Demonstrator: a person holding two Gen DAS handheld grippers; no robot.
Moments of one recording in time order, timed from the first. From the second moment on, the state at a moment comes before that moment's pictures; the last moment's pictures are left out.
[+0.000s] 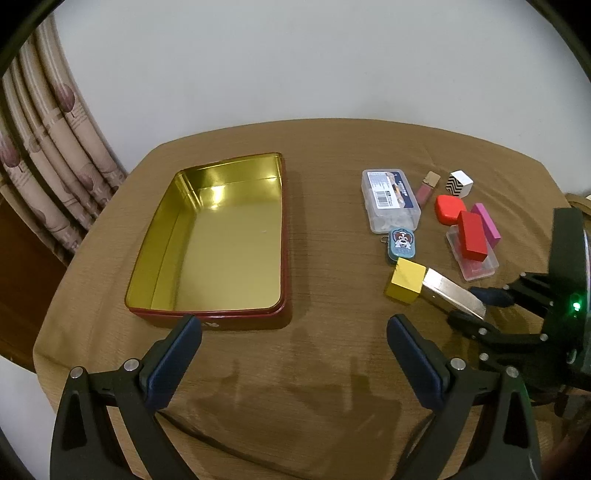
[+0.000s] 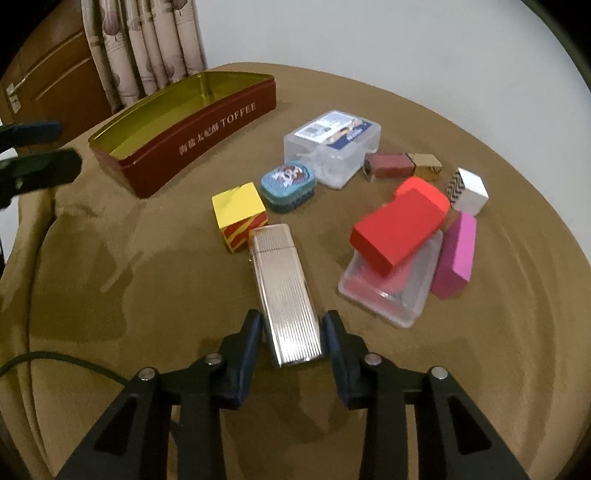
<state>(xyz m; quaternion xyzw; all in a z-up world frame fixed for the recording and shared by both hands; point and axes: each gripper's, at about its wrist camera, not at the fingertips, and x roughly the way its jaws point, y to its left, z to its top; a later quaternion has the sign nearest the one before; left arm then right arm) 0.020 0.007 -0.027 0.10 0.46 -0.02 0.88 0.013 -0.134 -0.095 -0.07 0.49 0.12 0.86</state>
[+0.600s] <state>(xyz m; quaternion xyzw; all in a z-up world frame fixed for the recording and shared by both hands) 0.023 -0.002 -0.035 0.11 0.46 -0.03 0.88 -0.014 -0.138 -0.095 -0.07 0.45 0.10 0.88</state>
